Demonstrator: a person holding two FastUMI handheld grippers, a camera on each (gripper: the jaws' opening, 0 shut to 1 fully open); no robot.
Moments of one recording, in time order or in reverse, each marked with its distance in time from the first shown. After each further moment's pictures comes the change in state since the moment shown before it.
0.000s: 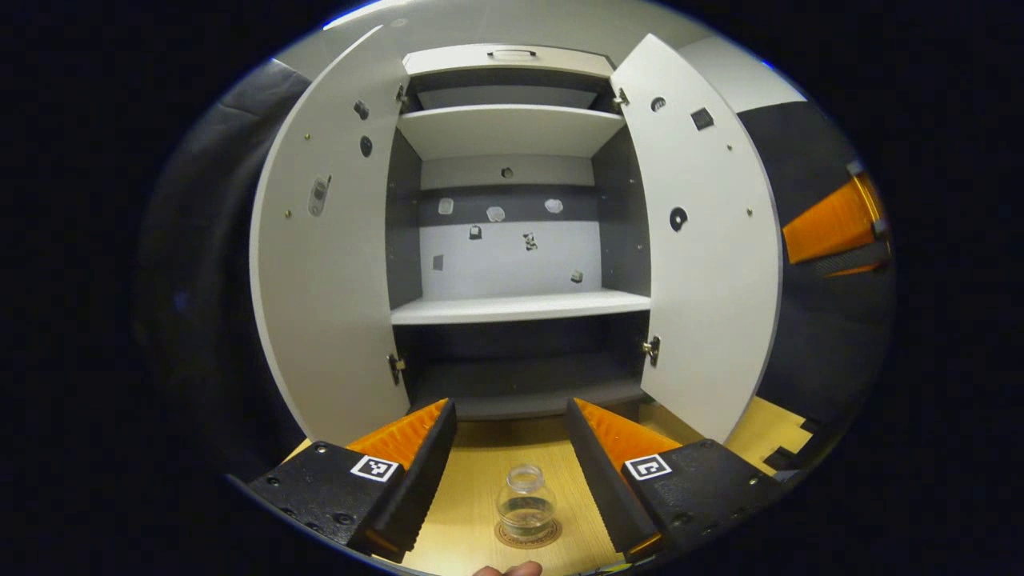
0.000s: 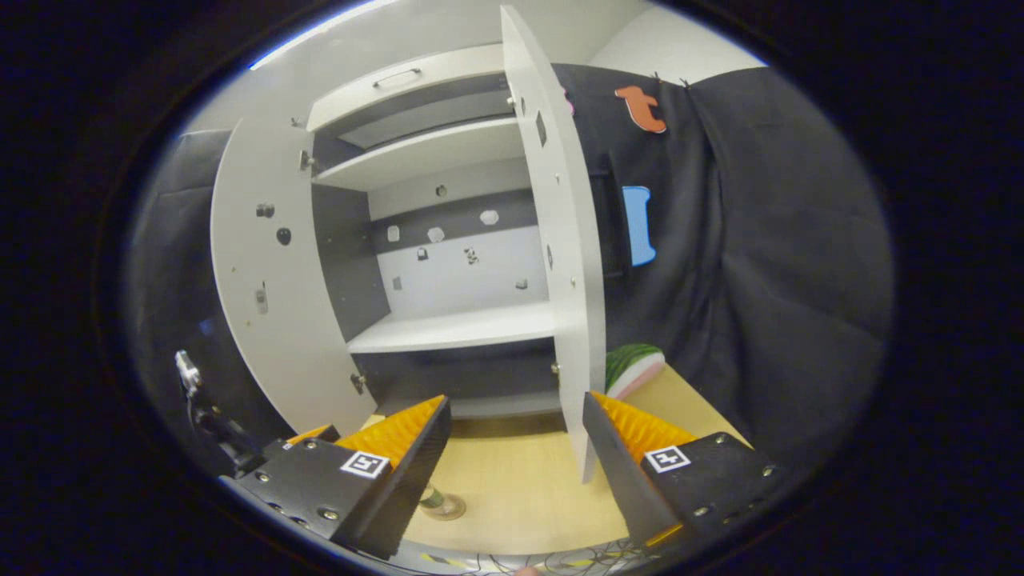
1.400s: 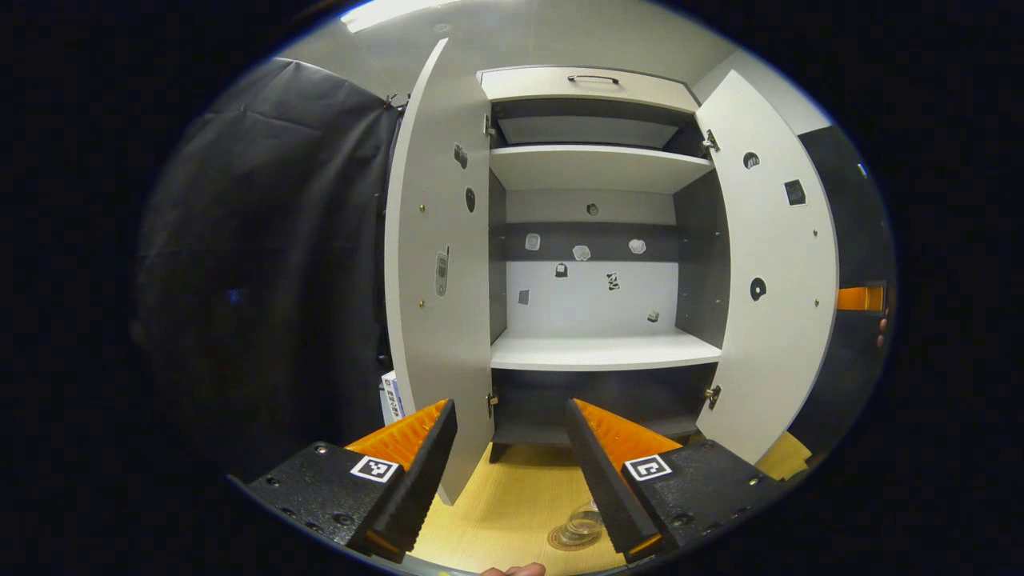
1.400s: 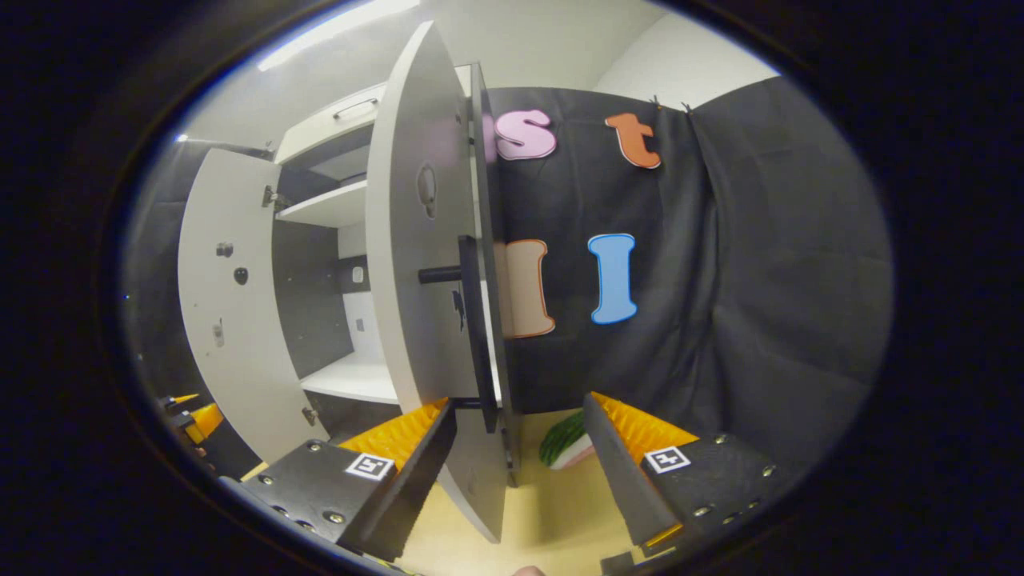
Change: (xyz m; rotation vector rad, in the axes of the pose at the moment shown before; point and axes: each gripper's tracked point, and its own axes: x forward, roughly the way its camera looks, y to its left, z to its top) left arm -0.040 0.087 0.069 -0.048 -0.012 0.222; right arm 0.069 -0.097 0.076 -0.067 -0.106 0.017
